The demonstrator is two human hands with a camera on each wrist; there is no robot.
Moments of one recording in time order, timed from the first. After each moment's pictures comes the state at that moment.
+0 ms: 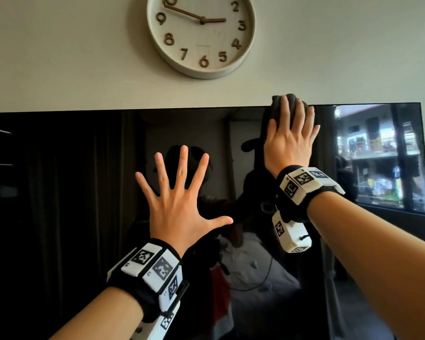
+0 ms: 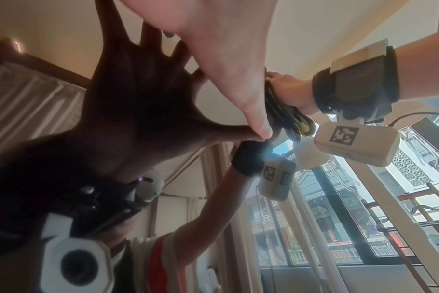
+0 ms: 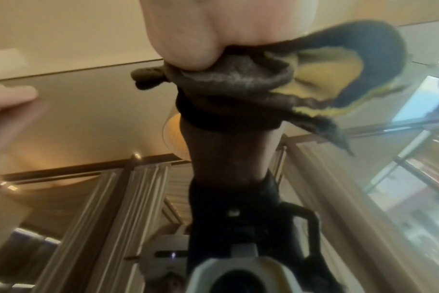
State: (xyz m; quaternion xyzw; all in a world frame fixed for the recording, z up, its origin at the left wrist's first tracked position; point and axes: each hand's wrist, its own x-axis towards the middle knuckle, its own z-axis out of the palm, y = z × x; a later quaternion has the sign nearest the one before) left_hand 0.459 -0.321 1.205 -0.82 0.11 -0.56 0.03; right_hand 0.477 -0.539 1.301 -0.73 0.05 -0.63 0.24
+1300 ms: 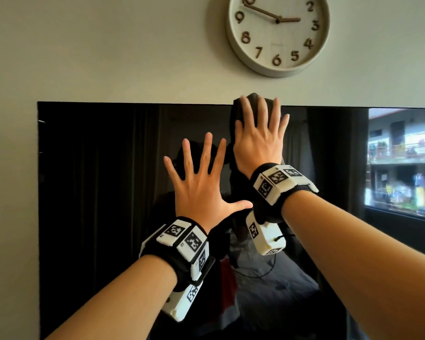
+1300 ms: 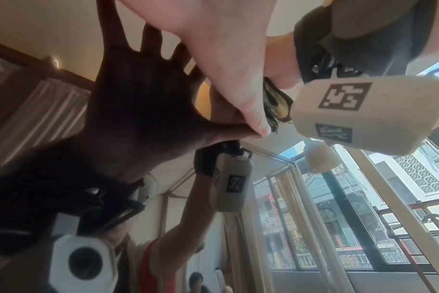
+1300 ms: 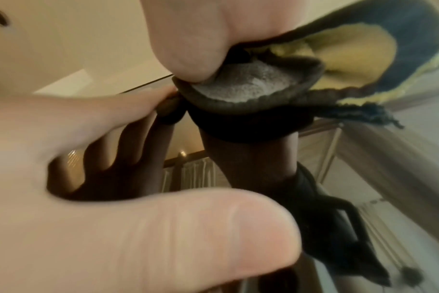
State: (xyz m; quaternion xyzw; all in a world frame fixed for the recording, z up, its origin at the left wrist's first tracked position) left_hand 0.453 -0.210 1.221 -0.82 0.10 -0.56 -0.01; right_hand 0.465 -0.333 1.306 -0.77 -0.06 -0.62 0.14
